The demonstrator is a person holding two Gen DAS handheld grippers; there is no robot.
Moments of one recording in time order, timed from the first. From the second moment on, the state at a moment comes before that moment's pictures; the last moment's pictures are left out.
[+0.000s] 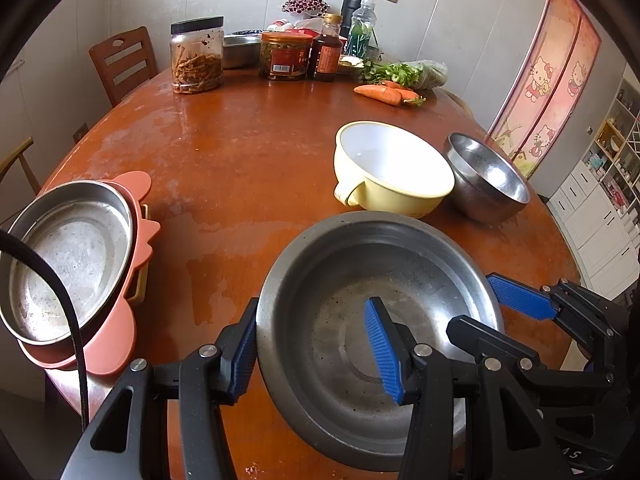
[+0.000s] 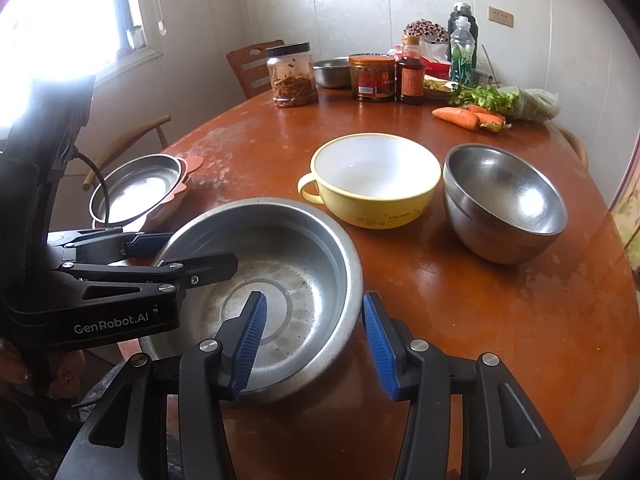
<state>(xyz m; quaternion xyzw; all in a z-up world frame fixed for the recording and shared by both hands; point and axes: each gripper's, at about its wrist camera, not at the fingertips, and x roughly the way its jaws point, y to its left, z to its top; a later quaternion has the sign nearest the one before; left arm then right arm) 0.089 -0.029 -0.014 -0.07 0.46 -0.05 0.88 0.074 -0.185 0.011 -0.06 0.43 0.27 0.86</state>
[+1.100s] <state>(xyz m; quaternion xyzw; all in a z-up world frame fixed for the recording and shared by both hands) 0.103 -0.033 0.015 -0.05 0.44 -0.05 0.90 0.093 -0.205 0.032 -0.01 0.42 0.25 0.87</state>
